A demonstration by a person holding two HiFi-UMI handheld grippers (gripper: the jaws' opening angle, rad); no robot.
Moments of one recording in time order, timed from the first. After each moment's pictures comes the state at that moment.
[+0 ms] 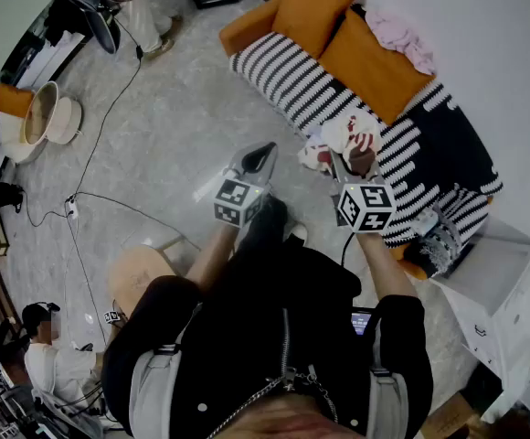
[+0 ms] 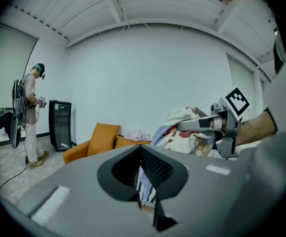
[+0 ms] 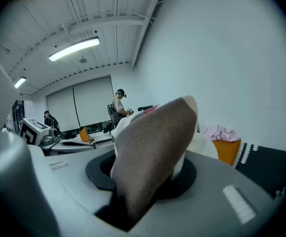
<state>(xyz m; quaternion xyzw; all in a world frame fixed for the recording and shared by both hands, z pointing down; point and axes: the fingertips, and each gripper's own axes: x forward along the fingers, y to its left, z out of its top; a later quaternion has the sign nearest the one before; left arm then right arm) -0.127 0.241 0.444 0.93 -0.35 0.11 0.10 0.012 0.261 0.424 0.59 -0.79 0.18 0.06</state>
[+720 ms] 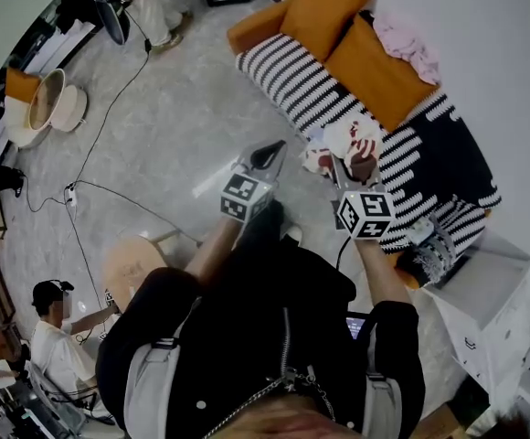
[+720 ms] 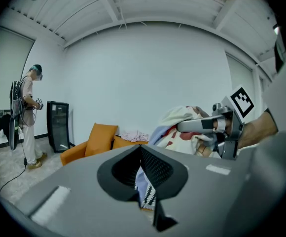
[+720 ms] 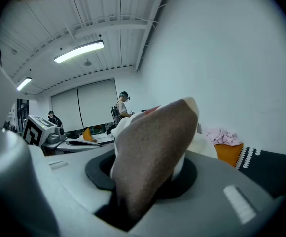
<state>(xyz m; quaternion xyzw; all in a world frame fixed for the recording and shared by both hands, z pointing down) -0.095 0.250 0.438 0.93 -0.33 0.11 0.09 0.023 0.276 0.415 0.58 -0.80 0.16 0.05</state>
